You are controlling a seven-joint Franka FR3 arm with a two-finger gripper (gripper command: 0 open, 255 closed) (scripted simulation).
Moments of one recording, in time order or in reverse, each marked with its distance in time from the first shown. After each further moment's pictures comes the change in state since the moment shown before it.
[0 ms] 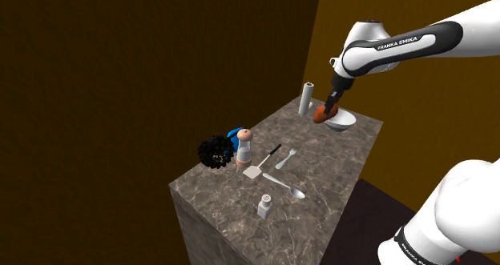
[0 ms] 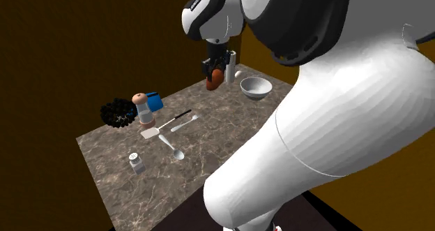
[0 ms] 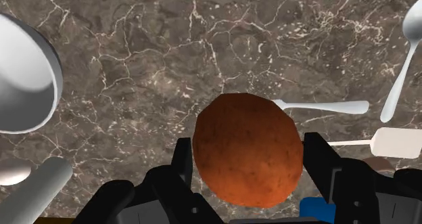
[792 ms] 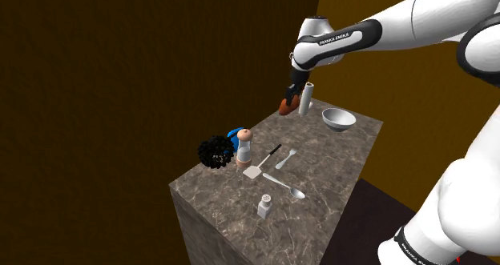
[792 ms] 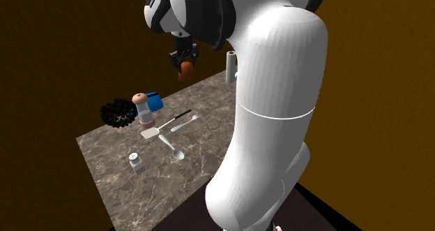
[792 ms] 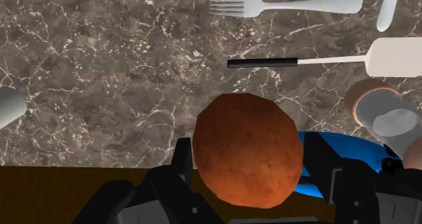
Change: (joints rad) arm 0.101 0.386 0.077 0.399 0.130 -0.032 0.103
